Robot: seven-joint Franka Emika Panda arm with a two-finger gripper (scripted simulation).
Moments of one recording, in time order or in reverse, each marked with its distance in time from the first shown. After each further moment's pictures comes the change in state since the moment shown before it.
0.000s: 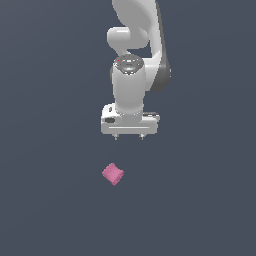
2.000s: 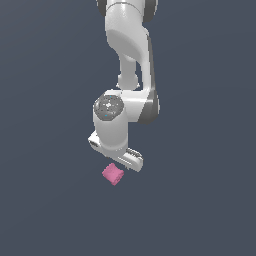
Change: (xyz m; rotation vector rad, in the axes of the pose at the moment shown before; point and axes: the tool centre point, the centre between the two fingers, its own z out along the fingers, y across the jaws) arm 0.071 0.046 0.062 -0.010 -0.035 0.490
